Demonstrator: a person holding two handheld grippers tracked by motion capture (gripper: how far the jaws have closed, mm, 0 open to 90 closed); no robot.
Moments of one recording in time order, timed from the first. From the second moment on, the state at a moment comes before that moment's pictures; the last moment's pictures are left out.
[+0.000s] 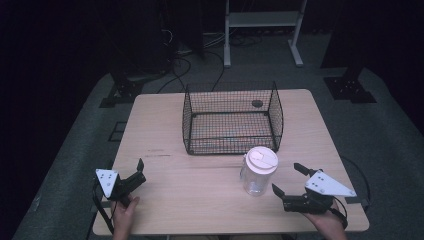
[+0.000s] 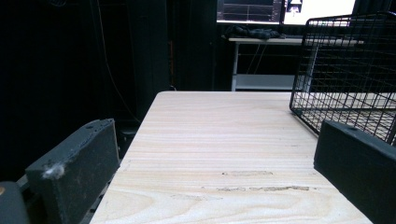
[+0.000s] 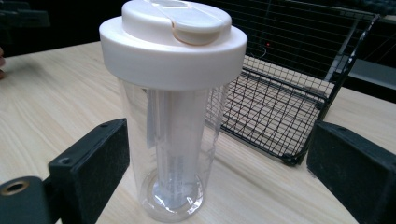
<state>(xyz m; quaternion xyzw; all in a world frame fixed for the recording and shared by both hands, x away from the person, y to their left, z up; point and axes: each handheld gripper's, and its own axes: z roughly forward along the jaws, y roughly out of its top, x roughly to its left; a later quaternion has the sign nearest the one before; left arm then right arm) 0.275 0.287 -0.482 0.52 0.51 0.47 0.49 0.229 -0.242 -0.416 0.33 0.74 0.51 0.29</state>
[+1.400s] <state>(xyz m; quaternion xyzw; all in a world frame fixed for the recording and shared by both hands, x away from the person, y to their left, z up) 0.274 0.286 -0.482 0.52 0.51 0.47 0.49 0.264 -0.192 -0.414 0.30 0.74 0.54 0.27</state>
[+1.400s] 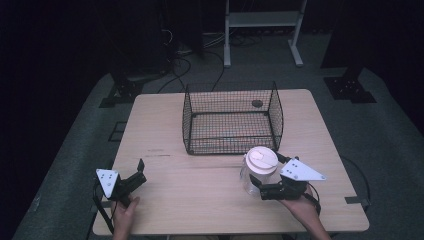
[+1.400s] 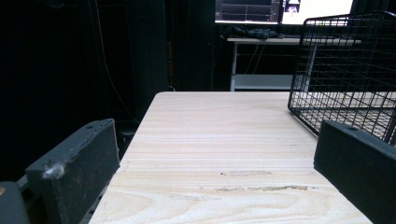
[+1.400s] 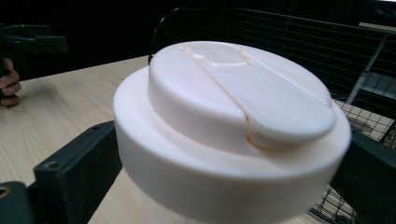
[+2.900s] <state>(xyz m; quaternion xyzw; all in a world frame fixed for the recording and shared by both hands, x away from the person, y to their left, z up) 0.274 0.286 -0.482 0.52 0.51 0.47 0.49 0.277 -0.183 -0.389 0.28 0.74 0.54 0.28</state>
